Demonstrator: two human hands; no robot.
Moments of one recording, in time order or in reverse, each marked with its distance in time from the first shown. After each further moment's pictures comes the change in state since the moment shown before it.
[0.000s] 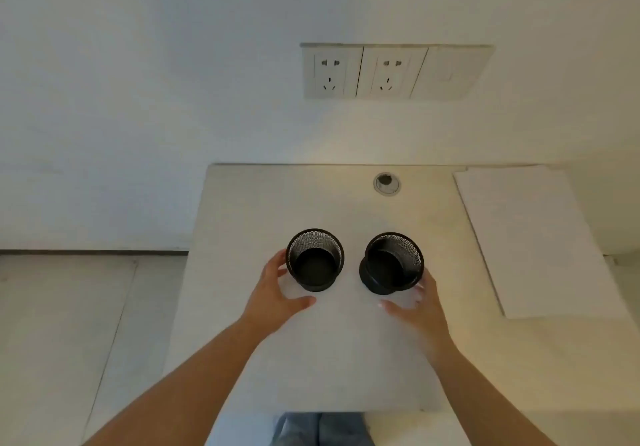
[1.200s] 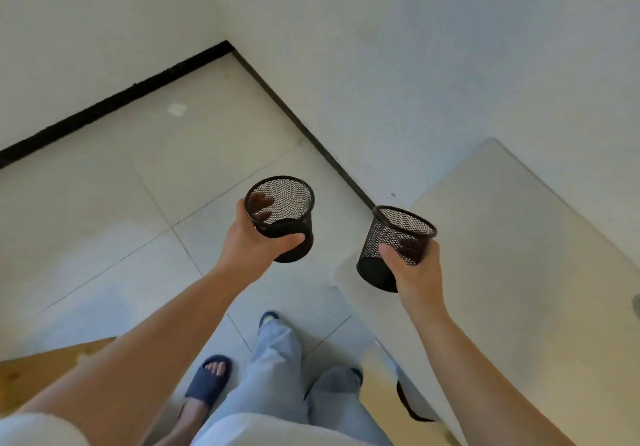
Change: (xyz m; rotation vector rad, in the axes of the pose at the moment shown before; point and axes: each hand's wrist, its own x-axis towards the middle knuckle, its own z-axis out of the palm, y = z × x) left_hand -0.221 -0.133 -0.180 -0.515 0.890 -0.360; right_hand -0.109 -0.104 0.260 -0.140 -0.611 -0.164
